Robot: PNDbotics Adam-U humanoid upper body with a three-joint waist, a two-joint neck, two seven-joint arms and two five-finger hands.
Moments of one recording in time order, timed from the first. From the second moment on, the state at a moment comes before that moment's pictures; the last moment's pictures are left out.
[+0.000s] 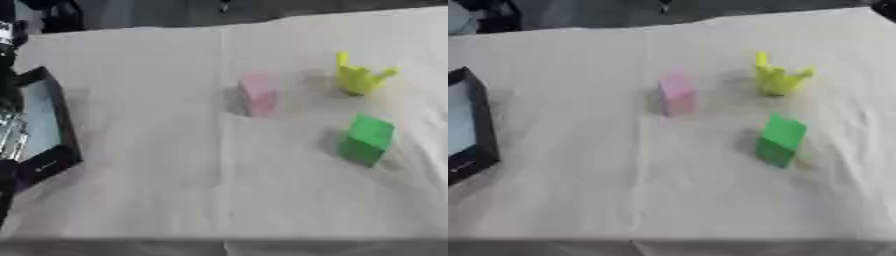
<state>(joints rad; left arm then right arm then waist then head) -0.53 0.46 -0.01 -1.48 0.28 -0.06 0.44 -0.69 -0.67 -0.06 -1.40 -0.26 0.16 -0.02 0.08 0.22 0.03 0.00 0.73</state>
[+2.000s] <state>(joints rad) -0.45 0.56 0.00 -1.54 0.32 -0.01 0.38 -0.53 -1.12 0.22 -1.94 -0.04 0.42 0.54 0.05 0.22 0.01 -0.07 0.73</state>
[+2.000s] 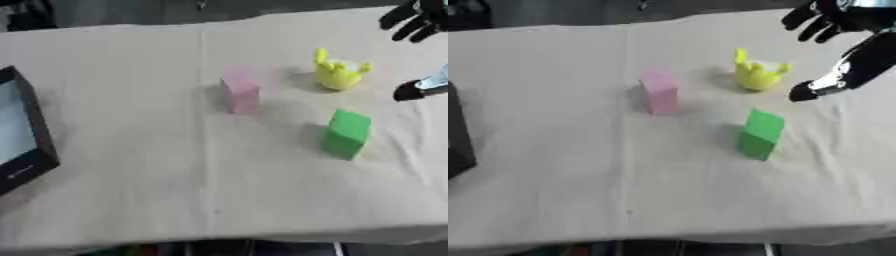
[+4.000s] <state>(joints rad) -0.42 0.56 0.00 -1.56 0.34 -0.01 0.38 -0.34 -0.73 0.21 -1.80 0.44 0.47 0.44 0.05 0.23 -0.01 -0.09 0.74</state>
